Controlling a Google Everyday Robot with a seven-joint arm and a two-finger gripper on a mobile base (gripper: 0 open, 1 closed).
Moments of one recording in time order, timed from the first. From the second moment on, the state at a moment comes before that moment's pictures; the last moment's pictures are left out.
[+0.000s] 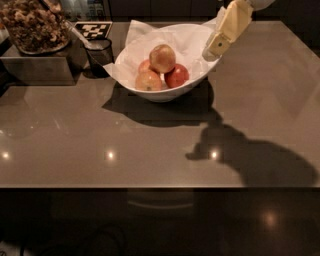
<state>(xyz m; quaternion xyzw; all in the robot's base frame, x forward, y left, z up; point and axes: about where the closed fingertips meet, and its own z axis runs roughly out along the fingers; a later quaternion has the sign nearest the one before) 0.586 -0.118 1.047 -0.61 0.72 0.08 0.32</state>
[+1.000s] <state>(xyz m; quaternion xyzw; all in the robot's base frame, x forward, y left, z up) 0.621 -0.088 1.040 -0.61 0.71 0.11 0.34</state>
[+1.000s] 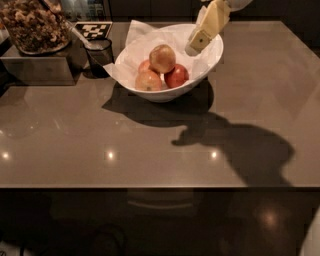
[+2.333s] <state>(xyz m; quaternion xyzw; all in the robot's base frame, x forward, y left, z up) 0.670 -0.040 1.021 -0.61 0.70 0.16 0.34</state>
